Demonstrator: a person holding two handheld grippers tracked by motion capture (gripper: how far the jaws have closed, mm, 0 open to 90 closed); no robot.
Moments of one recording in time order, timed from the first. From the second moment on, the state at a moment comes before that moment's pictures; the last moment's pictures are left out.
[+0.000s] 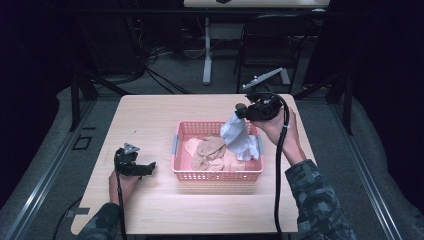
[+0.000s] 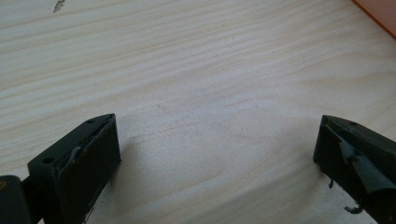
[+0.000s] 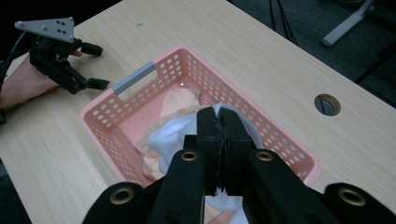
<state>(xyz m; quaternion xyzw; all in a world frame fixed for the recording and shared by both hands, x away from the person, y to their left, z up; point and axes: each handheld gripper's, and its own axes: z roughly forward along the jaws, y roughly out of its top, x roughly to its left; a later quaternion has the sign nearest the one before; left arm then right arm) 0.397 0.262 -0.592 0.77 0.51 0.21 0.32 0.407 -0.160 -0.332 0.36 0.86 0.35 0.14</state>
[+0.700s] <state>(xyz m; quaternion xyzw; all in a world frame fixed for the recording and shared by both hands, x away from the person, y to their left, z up) 0.397 0.262 -0.592 0.77 0.51 0.21 0.32 0.401 -0.198 -0.312 0.38 0.84 0.36 0.16</state>
